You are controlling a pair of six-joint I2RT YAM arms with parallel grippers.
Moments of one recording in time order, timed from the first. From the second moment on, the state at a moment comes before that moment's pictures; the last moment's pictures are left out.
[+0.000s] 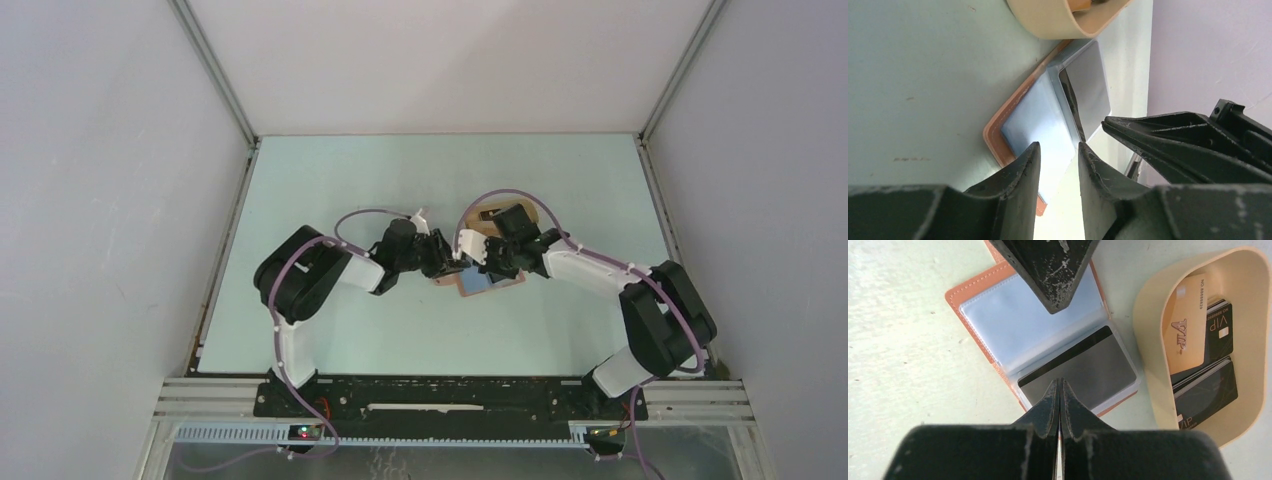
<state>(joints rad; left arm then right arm) -0.62 1.96 0.80 0.69 0.46 -1.02 0.58 1.55 0.91 -0.35 -0.19 -0.85</state>
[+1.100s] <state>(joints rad) -0.61 0.74 0.50 0.31 0.07 -0.36 0.38 1.10 1.01 -0.51 -0.60 -0.58</state>
